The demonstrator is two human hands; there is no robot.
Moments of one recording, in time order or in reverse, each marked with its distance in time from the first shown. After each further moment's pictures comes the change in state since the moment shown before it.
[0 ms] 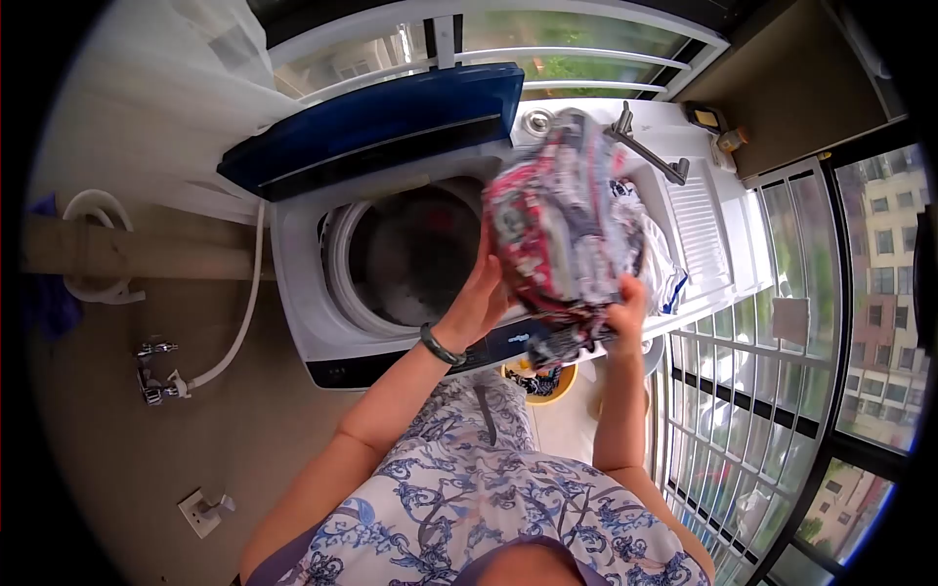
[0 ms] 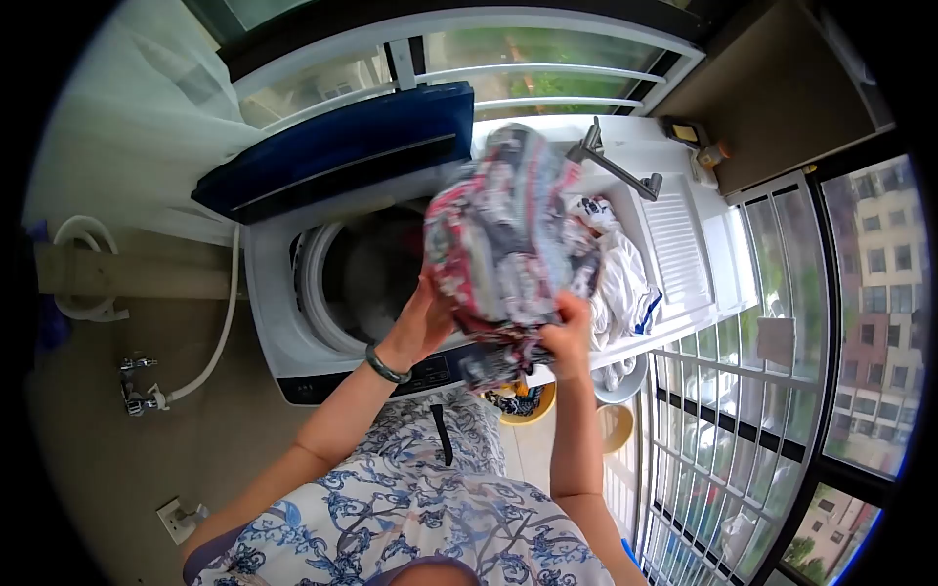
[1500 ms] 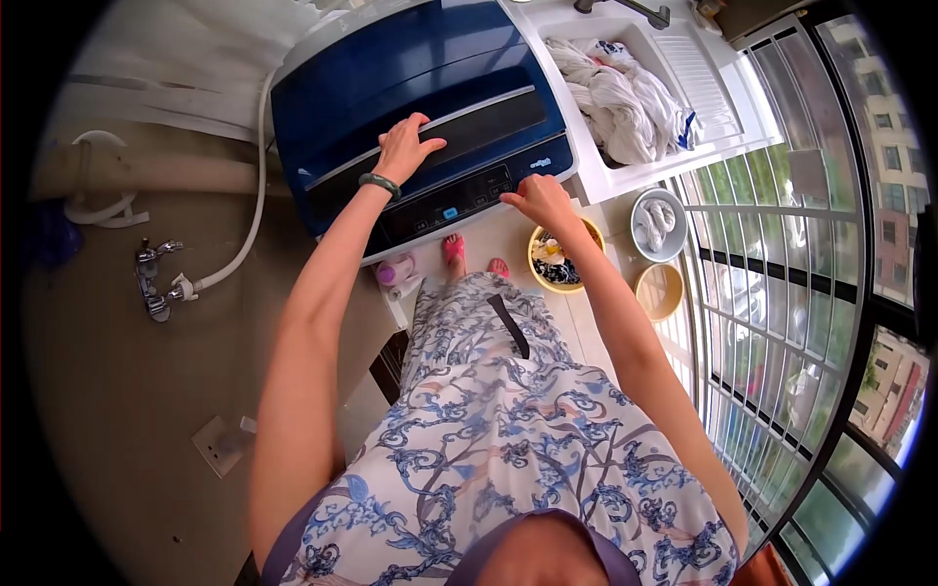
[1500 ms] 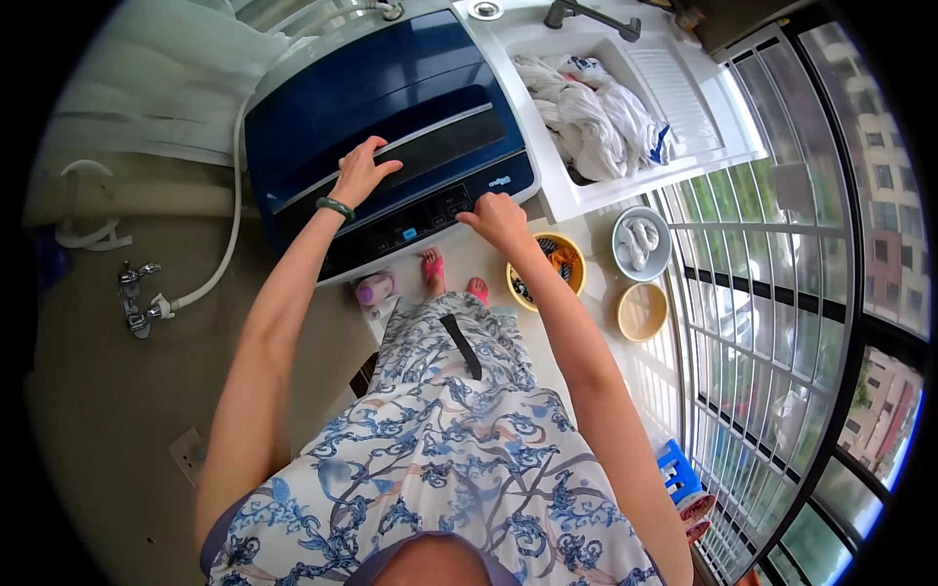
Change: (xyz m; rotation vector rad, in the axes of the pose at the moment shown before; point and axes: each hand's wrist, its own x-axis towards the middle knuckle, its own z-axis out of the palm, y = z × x) left_hand -0.054 0.031 -0.159 1.928 0.186 0.307; right_hand -0.110 0.165 0.087 -1.013 -0.306 0.066
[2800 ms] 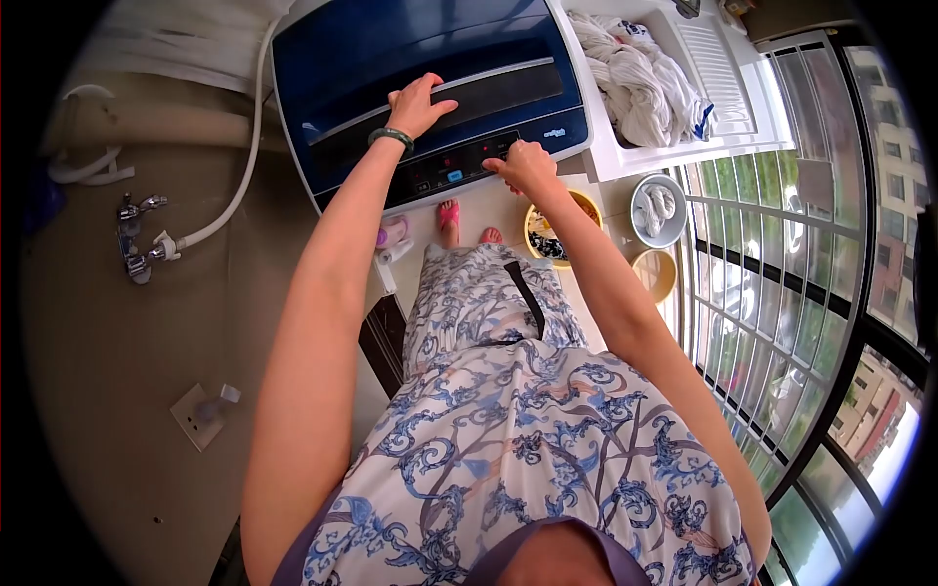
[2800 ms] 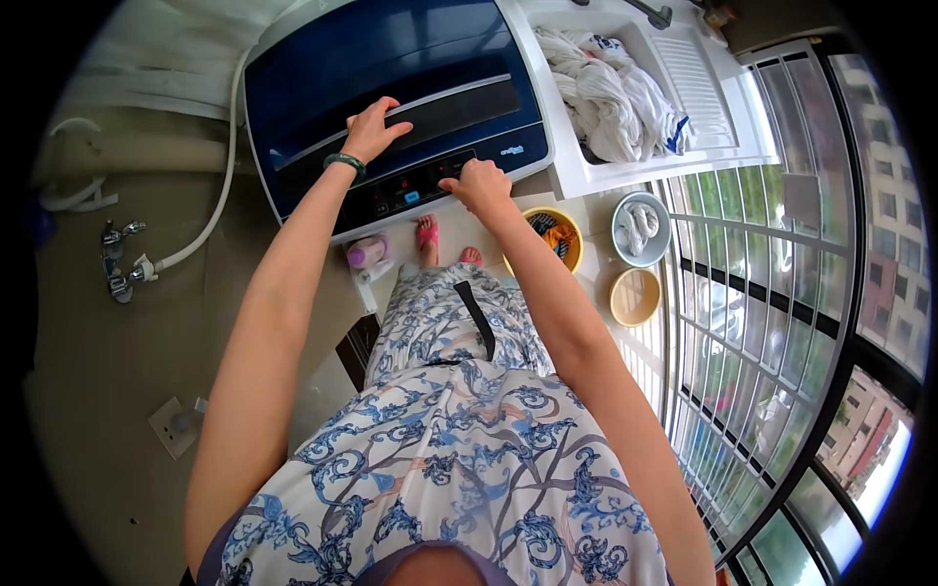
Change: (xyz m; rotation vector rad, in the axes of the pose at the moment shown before) left_hand 0.002 -0.017 0.024 -0.015 -0.003 -0.038; right_hand 0.022 -0.036 0.022 -0.012 -0.262 0.229
